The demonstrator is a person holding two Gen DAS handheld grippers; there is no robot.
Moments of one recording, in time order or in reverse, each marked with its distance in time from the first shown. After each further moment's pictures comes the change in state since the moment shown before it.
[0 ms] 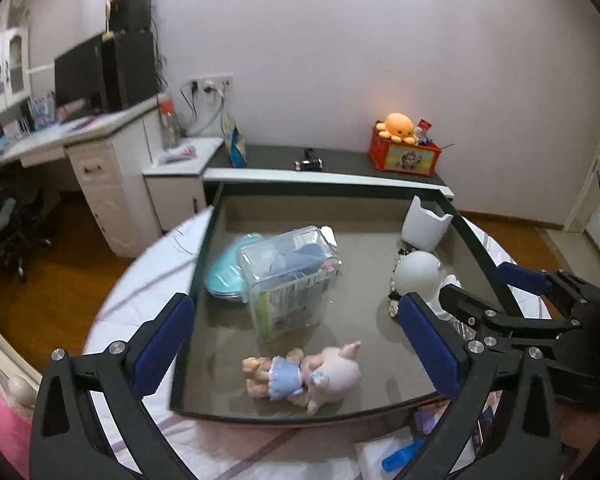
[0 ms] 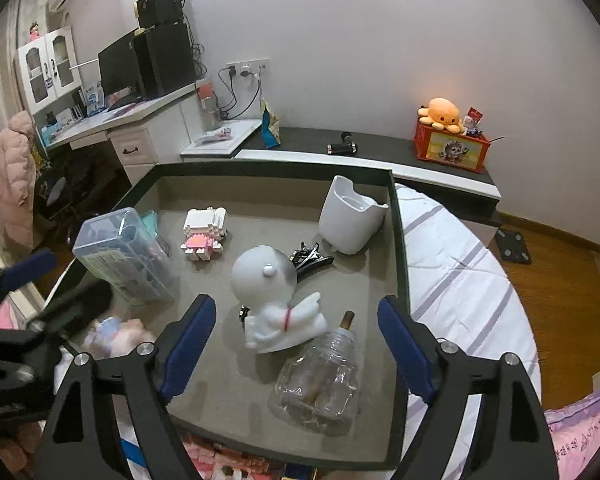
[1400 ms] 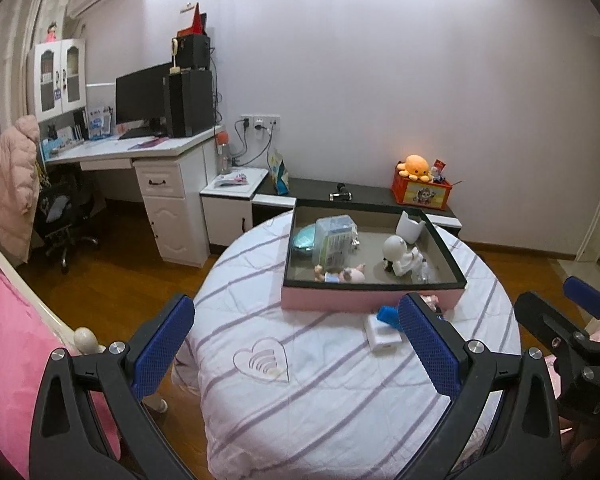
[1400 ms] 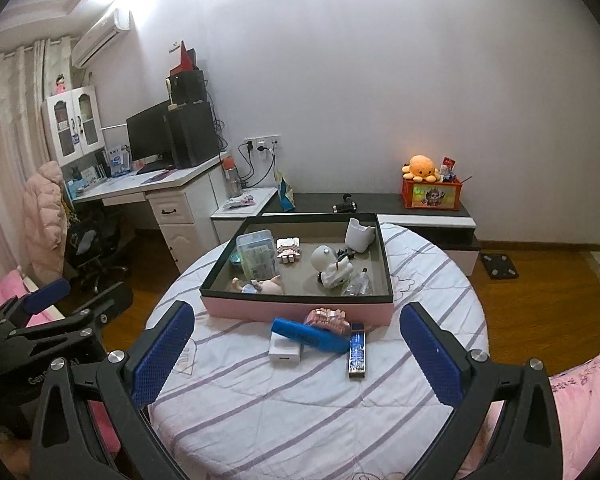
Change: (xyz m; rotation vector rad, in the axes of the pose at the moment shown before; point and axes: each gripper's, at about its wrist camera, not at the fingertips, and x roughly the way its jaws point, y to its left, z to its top) left arm -0.221 0.029 -0.074 -0.073 -0.129 0.097; right arm -0.222 0.075 -0.091 0.041 -0.265 0.000
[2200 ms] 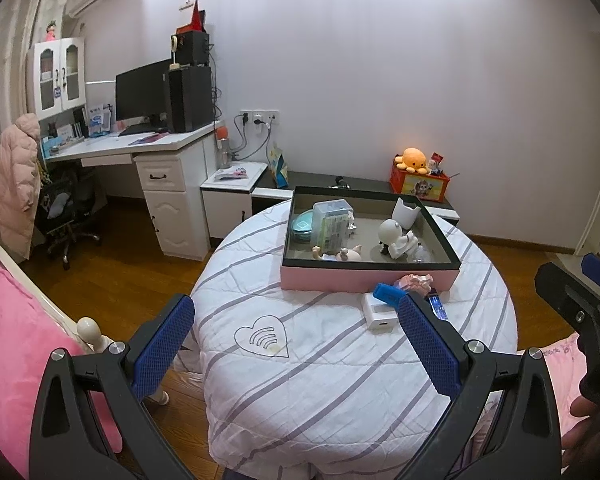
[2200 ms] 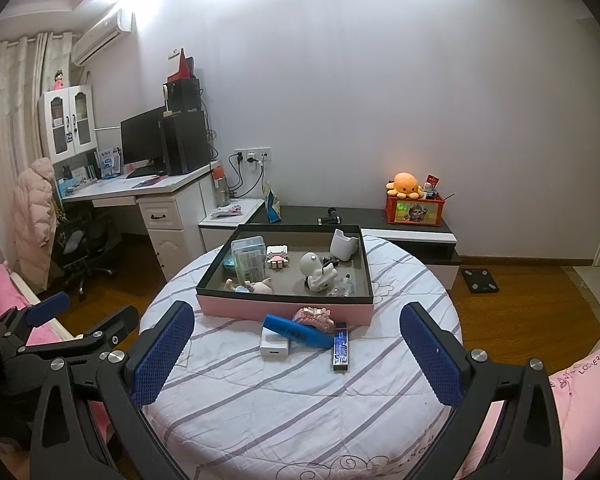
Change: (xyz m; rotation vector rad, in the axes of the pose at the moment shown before) left arm -0.016 -0.003 -0.020 0.009 0.014 0.003; right arm -0.032 0.006 -0.007 -0.025 -0.043 -0.055
